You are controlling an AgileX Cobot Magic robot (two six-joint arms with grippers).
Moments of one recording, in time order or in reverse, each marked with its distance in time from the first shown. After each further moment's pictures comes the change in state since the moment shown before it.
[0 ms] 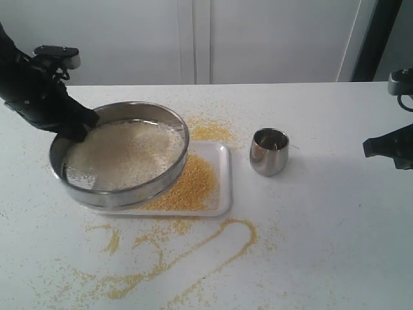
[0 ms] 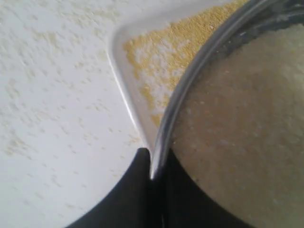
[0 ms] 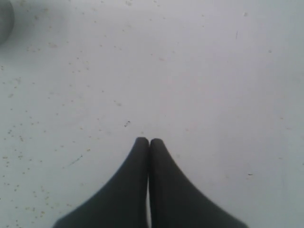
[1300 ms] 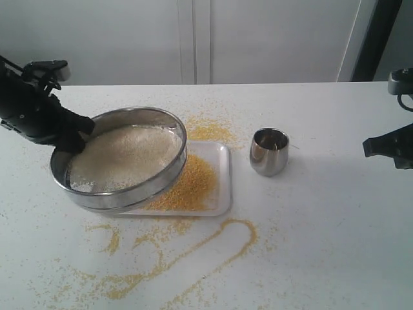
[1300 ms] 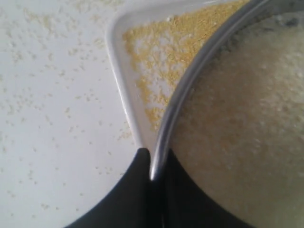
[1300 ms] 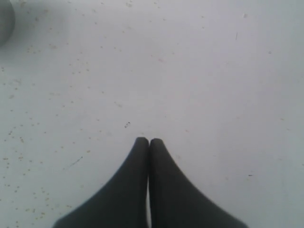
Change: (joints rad) left arm 0.049 -0.008 0.098 -0.158 -0.063 0.095; right arm 0.000 0.000 0.000 0.000 -0.004 0.000
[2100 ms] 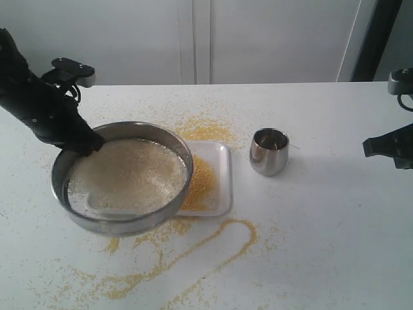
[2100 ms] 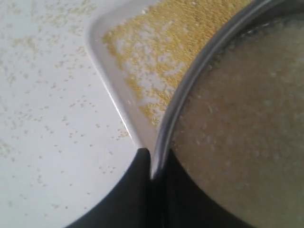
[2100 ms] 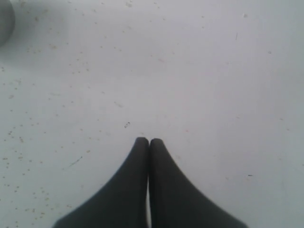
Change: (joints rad) left arm -0.079 -0.012 -0.008 0.199 -0.025 -0.050; right arm 0.000 0.000 0.000 0.000 0.000 0.000
